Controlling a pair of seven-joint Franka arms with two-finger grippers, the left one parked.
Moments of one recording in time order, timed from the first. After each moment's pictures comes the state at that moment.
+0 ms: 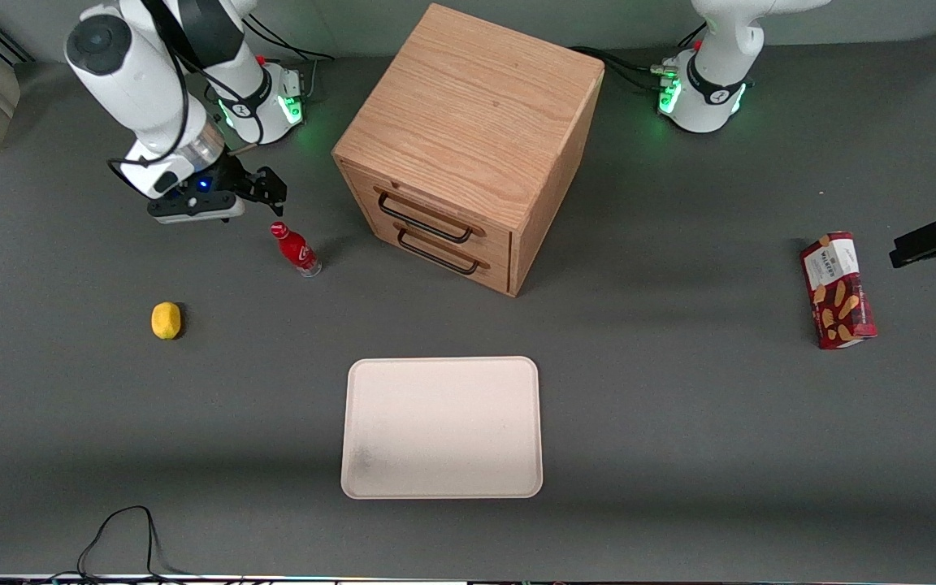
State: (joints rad) arm 0.45 -0.32 -0.10 -2.43 -0.03 2.16 0.32
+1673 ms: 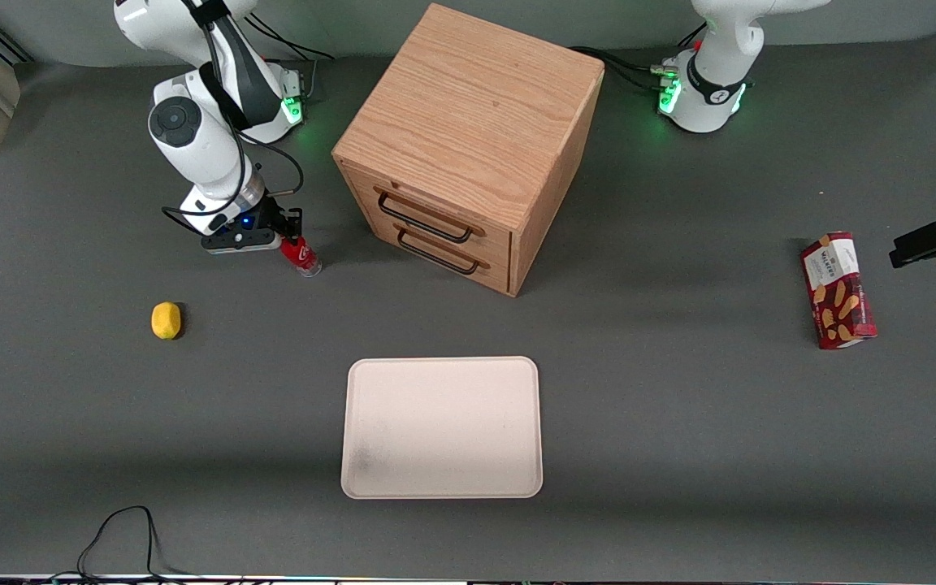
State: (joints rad) arm 0.45 -0.17 -0.11 -2.62 -0.03 2.47 0.32
